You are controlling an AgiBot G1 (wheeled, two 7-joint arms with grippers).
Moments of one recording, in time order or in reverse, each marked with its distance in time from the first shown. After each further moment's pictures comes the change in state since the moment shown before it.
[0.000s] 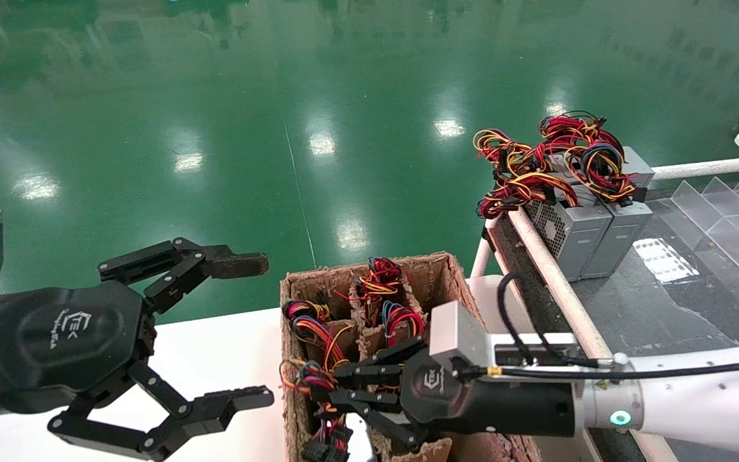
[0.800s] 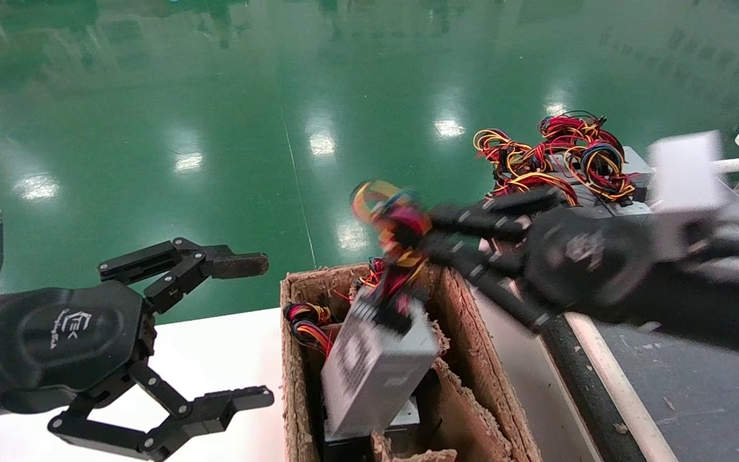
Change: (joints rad) left arm 0.000 0.000 0.000 0.000 0.000 0.000 0.000; right arm 0.041 0.231 0.209 0.167 0.216 0.007 0.015
